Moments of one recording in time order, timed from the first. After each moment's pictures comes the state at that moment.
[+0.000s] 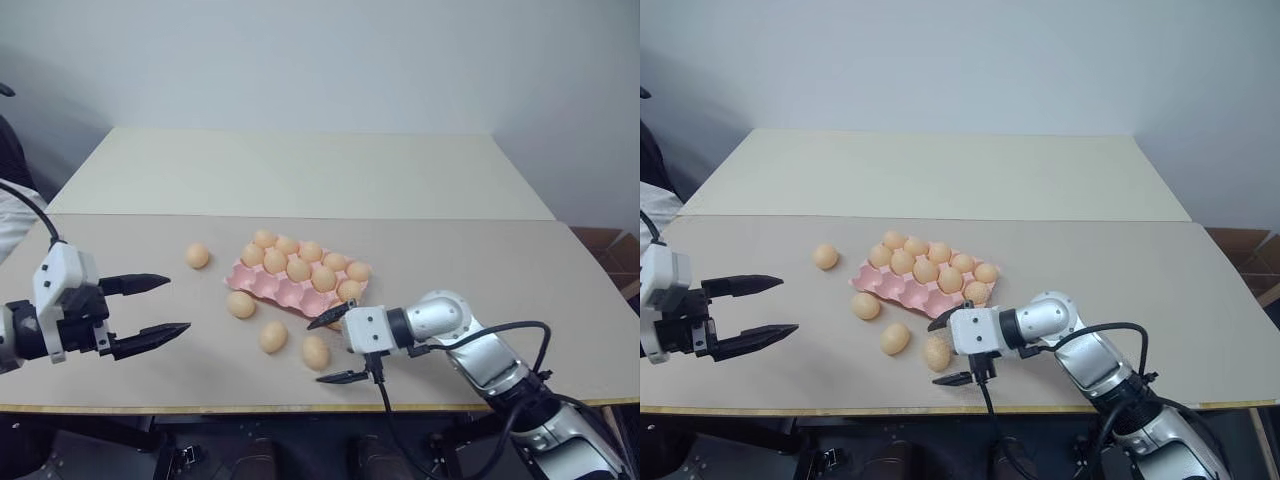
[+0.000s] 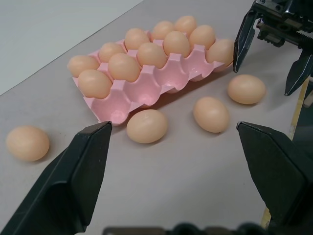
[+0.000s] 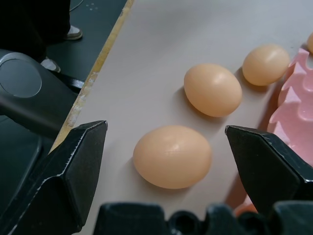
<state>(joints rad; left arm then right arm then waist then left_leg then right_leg) 0.12 1.01 0.61 -0.38 -0.67 0.57 -1.18 -0.51 -0.54 0.47 -0.19 0.08 0.14 1.17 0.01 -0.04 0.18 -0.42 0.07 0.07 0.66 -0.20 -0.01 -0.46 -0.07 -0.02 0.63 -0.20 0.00</state>
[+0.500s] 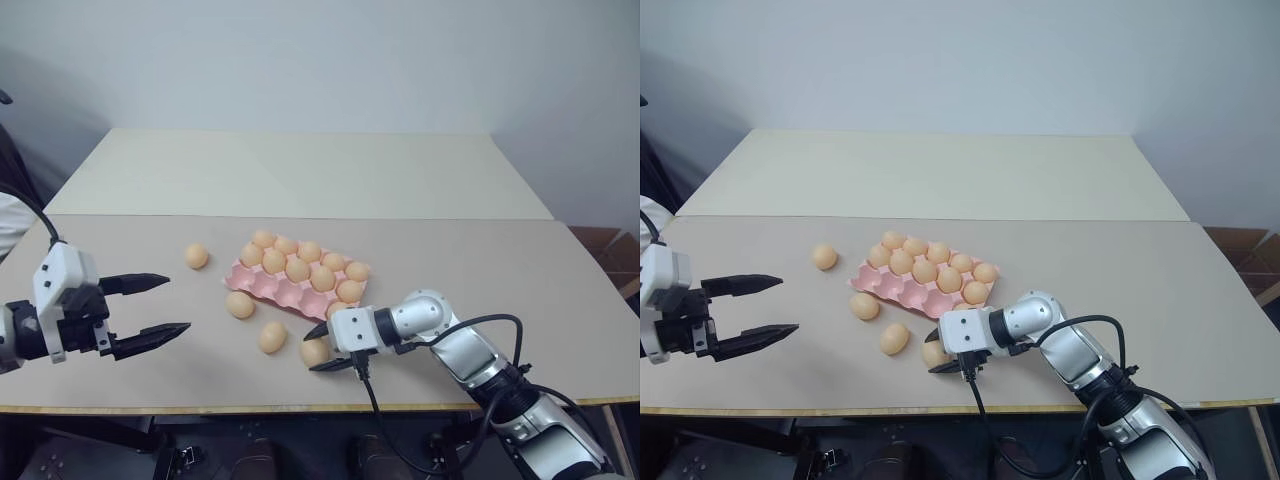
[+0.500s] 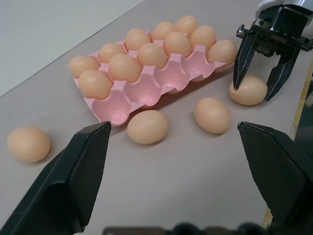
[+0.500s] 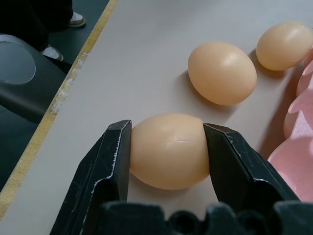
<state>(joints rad) 0.12 1.01 0.61 -0.38 -0.67 0.57 -1.17 -0.55 -0.50 0.50 -0.10 0.02 0.12 1.18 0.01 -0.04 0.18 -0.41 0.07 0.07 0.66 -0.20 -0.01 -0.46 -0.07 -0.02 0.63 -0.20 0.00</state>
